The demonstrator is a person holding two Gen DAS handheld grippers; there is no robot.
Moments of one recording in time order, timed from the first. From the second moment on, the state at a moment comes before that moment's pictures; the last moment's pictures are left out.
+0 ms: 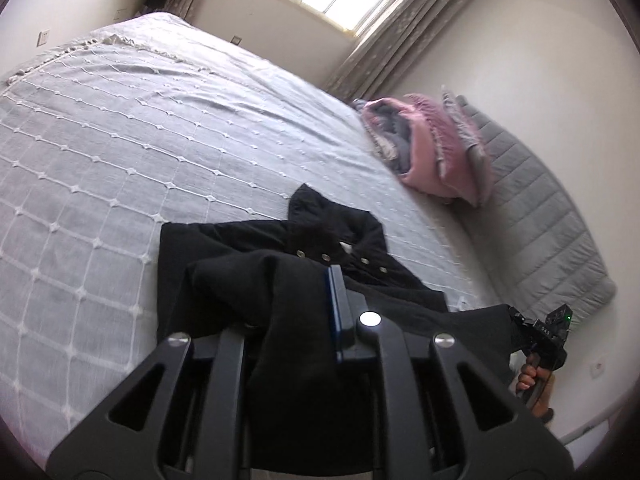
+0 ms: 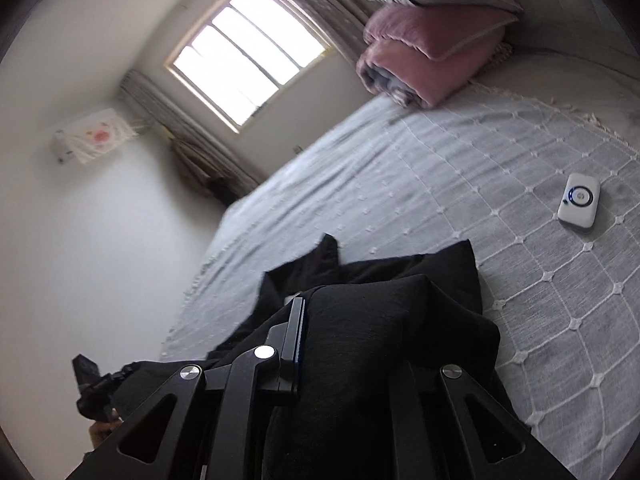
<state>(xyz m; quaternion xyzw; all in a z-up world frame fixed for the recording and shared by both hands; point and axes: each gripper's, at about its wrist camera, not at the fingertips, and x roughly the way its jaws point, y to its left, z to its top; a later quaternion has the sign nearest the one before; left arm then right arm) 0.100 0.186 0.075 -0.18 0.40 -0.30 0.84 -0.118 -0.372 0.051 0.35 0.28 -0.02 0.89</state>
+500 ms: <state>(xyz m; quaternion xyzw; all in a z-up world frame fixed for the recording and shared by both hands) 0.158 0.136 -0.032 -0.10 0.47 -0.24 0.84 -0.050 -0.392 -0.058 0.34 0.35 -0.11 0.87</state>
